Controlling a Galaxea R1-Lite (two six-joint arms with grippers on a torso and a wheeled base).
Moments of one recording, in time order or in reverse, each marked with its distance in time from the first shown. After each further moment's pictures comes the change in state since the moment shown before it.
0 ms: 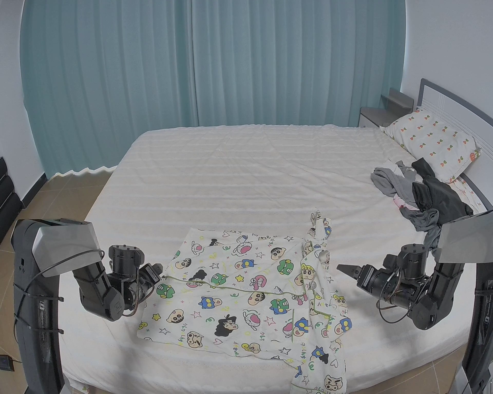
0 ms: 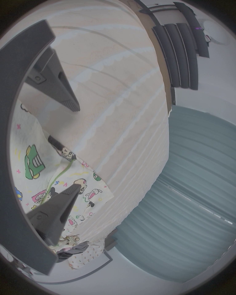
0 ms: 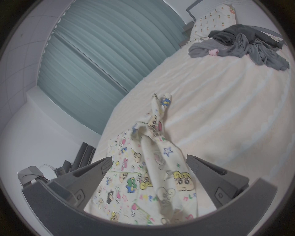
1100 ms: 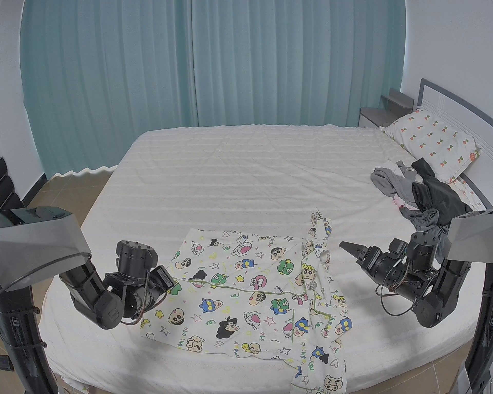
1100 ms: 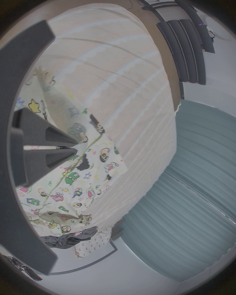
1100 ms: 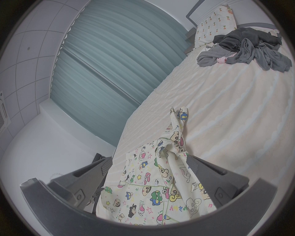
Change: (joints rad) left arm -0.168 -0.245 0.117 0.143 0.033 -0.073; right arm 0.023 -0.104 0.021 -0.153 0.003 0.118
